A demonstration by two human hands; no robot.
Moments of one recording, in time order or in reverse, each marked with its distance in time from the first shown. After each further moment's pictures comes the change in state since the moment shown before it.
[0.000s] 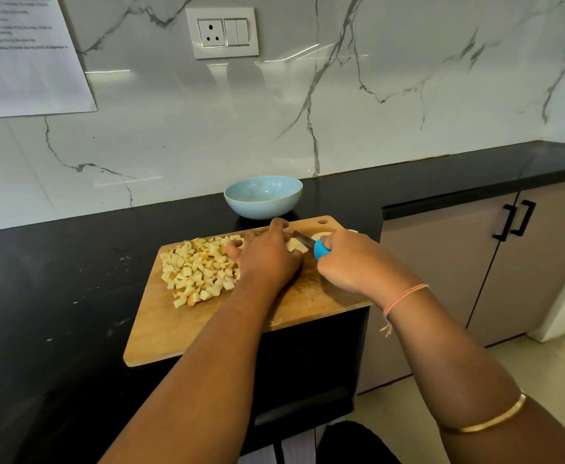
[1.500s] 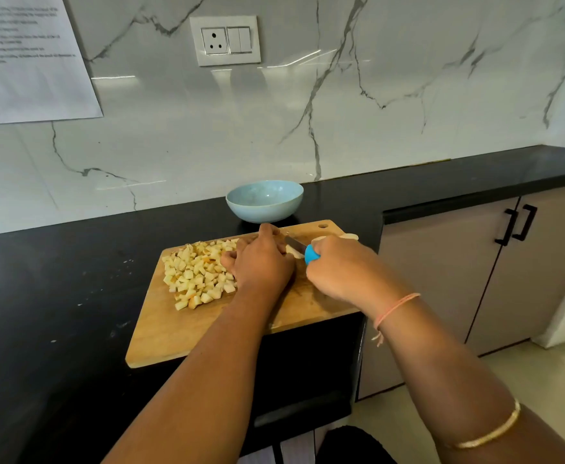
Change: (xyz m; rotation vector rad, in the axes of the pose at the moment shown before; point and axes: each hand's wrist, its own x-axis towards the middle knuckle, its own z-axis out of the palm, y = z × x) left_hand -0.007 0.000 0.000 -0.100 0.121 -0.123; right_hand -0.016 -0.015 -0.002 -0.006 0.008 -0.023
